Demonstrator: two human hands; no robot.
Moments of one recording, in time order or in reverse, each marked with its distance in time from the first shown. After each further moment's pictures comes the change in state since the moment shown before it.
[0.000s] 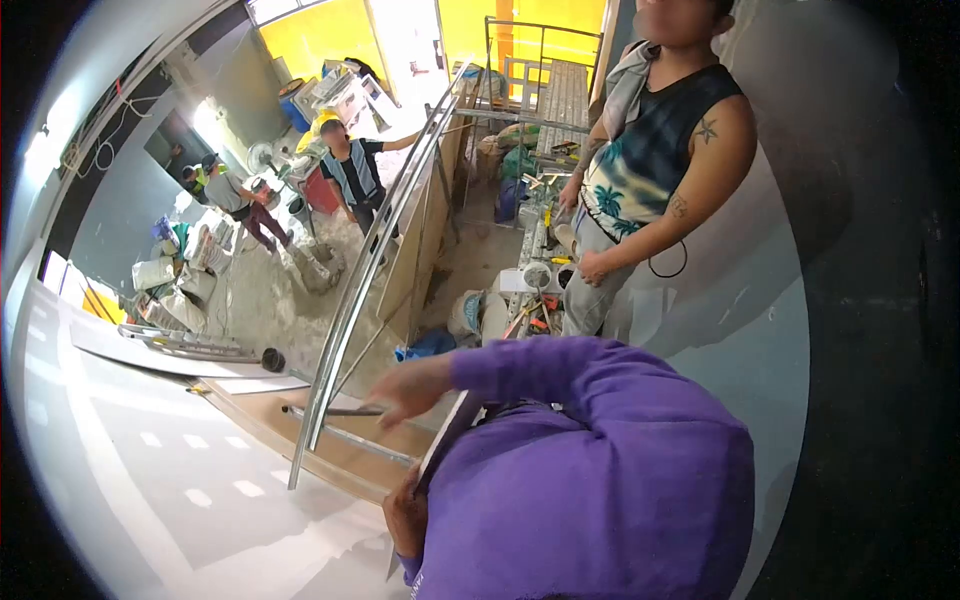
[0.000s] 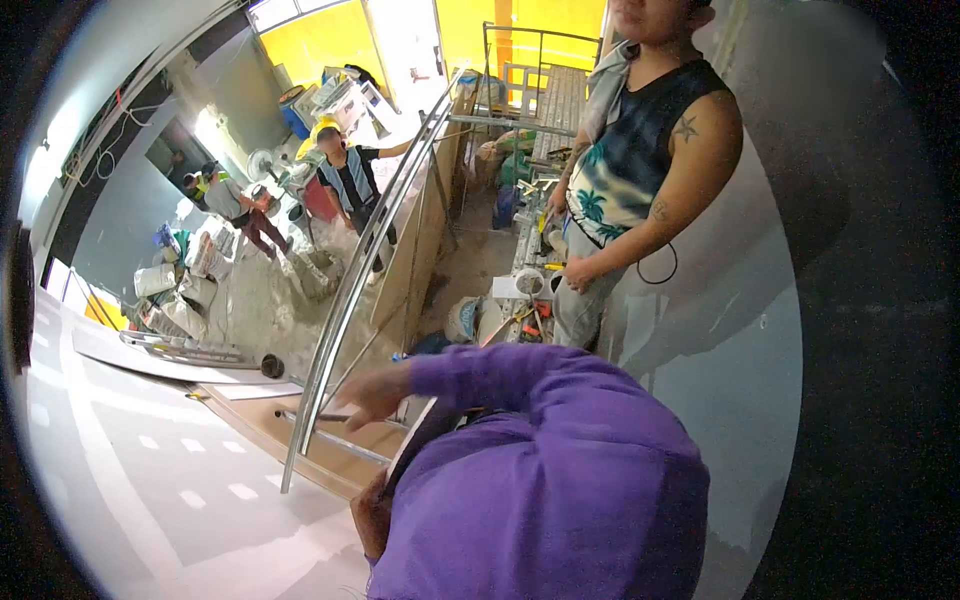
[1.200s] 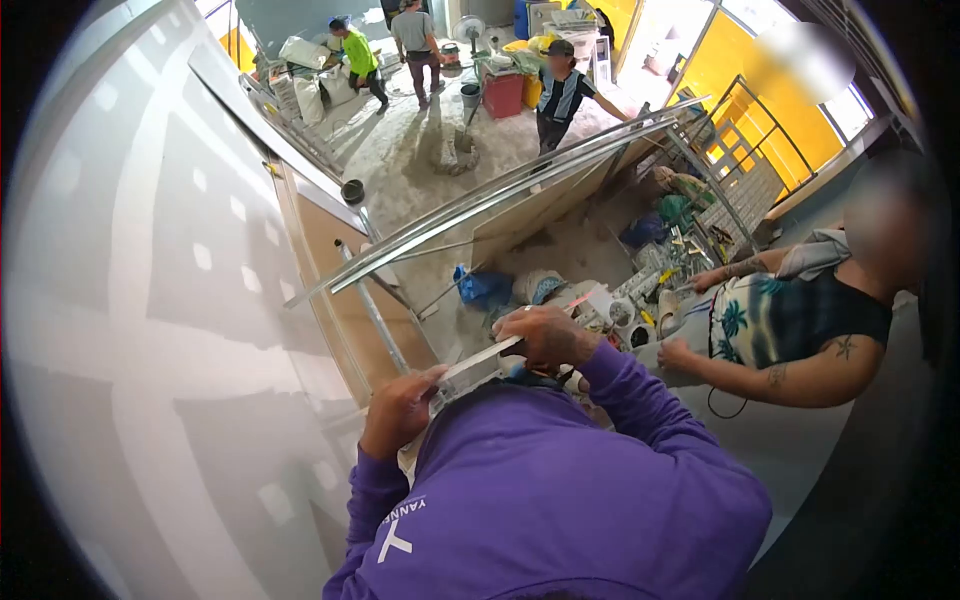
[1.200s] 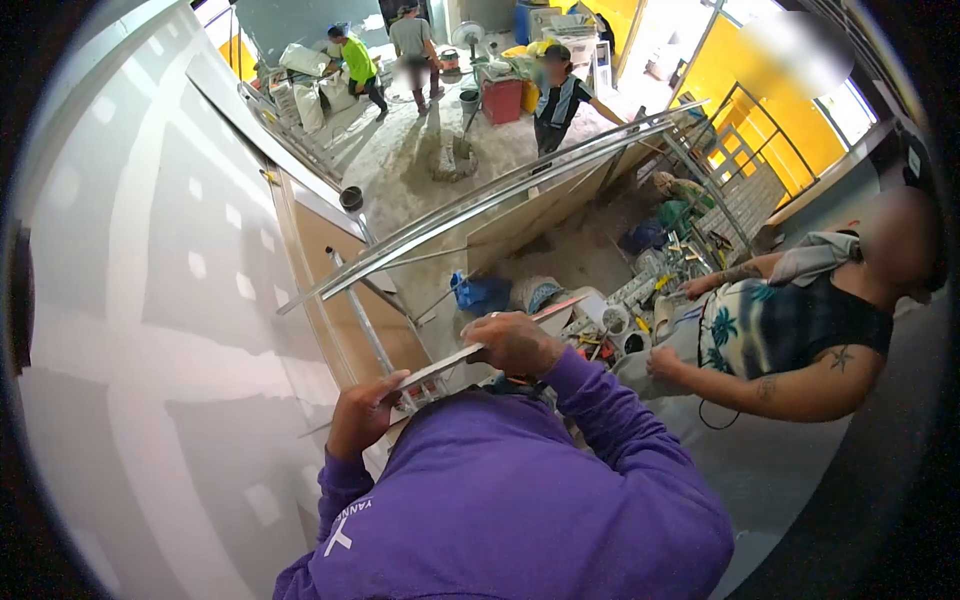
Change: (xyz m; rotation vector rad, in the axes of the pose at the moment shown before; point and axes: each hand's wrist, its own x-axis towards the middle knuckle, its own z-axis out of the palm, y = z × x) left_hand 0.045 0.055 -0.017 0.059 0.127 -0.023; right_hand -0.065 0.049 -0.045 -0.147 -0.002 -0.154
